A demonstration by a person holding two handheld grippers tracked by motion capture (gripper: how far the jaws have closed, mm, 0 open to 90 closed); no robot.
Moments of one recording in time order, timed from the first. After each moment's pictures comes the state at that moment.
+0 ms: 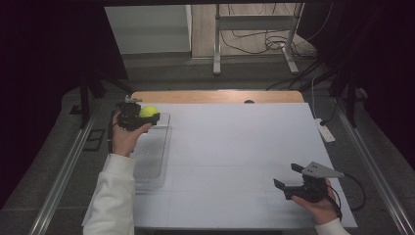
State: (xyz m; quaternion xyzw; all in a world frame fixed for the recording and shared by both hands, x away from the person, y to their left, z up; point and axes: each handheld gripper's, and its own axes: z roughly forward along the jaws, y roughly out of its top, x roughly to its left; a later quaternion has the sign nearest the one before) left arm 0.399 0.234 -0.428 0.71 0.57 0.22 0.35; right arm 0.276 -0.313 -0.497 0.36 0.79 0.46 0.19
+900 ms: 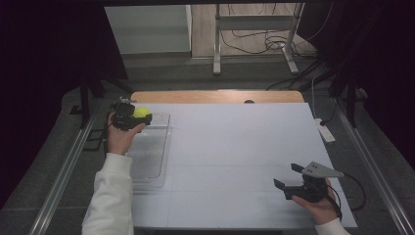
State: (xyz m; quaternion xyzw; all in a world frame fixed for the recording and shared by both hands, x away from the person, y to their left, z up) left arm 0.408 0.253 -0.442 0.70 0.60 0.23 0.32; right arm 0.277 -0.313 -0.497 0.36 0.79 0.45 0.19
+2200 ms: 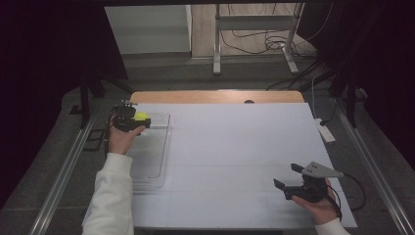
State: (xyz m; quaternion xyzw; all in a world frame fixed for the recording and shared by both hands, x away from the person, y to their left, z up) left arm 0.420 0.258 -0.463 0.71 0.62 0.22 0.26; right arm 0.277 -0.313 -0.498 0.36 0.79 0.45 0.19
